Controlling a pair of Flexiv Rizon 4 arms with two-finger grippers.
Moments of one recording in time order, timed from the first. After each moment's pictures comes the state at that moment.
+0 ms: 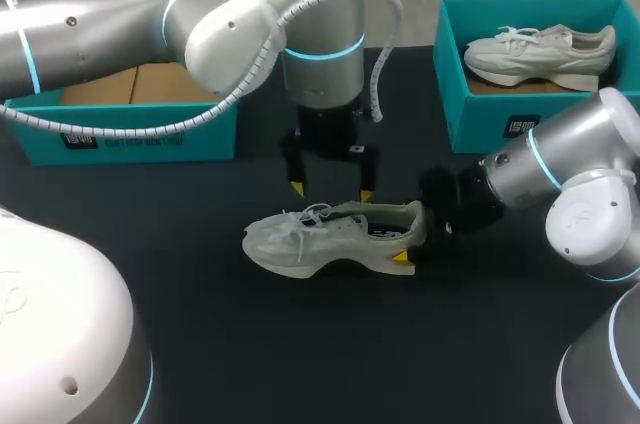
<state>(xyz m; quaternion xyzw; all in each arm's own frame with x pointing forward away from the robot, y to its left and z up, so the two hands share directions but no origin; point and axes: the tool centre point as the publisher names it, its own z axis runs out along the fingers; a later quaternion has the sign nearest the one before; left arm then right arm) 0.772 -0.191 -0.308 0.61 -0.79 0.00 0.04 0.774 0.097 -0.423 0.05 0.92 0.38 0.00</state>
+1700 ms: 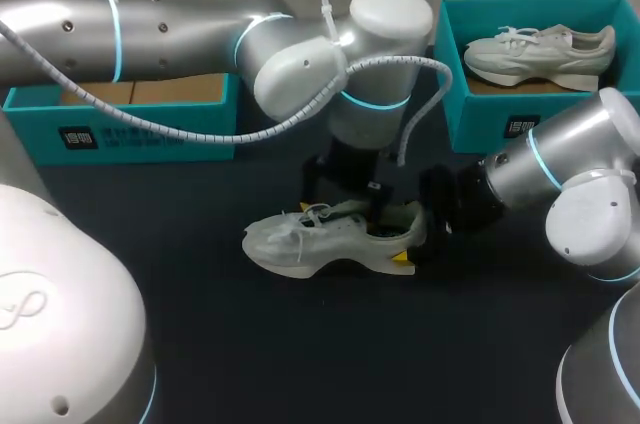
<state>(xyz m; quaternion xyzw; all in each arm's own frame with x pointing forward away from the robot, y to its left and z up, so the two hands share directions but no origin) 0.783 -0.194 -0.383 0.62 -0.78 -0.09 -0.03 0.774 0.097 -0.423 0.05 0.92 0.38 0.00</state>
